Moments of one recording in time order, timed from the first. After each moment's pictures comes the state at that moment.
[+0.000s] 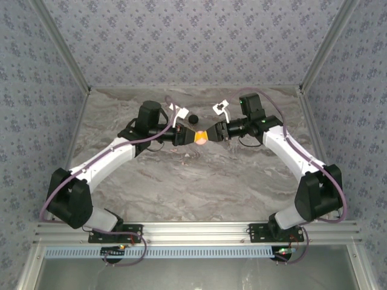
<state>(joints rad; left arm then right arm) -0.55 1.44 1.09 -0.12 0.85 -0.39 0.37 1.49 1.22 -0.48 -1.03 0.11</state>
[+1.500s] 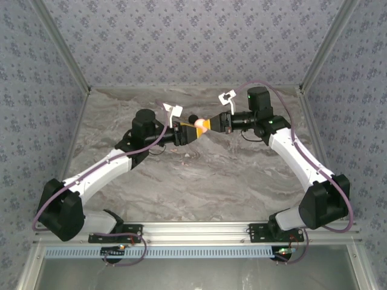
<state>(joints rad) -0.60 1.32 0.93 0.21 0.66 -0.65 0.35 1.41 1.23 -0.33 -1.01 0.29</state>
